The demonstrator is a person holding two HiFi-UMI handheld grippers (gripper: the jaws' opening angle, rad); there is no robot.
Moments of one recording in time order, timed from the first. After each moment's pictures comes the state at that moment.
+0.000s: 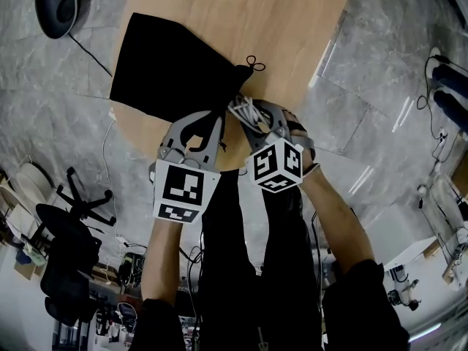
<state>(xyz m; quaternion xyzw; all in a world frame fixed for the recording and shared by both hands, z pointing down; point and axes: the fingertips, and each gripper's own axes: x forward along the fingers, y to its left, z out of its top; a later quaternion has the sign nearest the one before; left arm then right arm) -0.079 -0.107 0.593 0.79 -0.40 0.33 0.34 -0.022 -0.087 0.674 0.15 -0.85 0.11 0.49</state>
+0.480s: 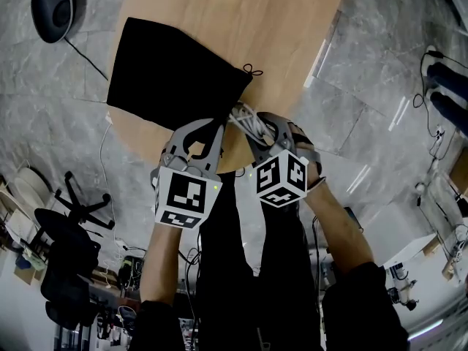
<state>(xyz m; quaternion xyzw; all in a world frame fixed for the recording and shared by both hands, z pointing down) -0.065 -0.098 0.591 0.80 -0.38 0.33 0.33 0.001 -0.073 0.653 0.14 -0.82 0.13 0.54</state>
